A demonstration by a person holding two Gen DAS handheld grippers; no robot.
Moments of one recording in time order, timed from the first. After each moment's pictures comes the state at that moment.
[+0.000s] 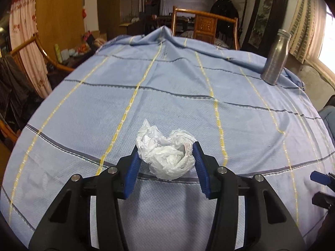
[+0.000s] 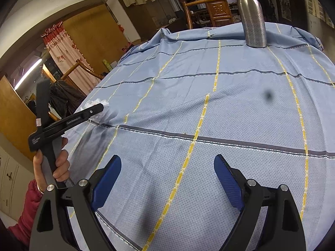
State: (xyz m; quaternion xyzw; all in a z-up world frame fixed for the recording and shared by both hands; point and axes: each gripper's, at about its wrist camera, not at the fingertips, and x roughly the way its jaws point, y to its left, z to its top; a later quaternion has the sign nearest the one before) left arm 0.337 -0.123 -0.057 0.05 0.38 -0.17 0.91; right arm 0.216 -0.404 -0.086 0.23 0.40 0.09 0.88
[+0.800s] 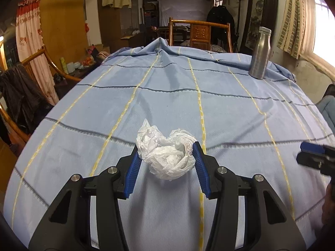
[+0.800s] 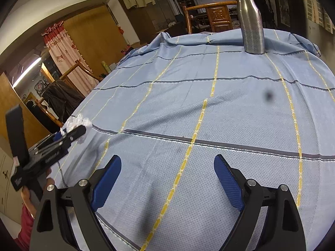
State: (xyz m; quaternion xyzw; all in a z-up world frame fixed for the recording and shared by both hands) left arm 0.258 -0.124 -0.046 0.08 0.34 -0.16 0.92; right arm 0.212 -0.404 -0.080 0.21 0.39 0.08 0.89
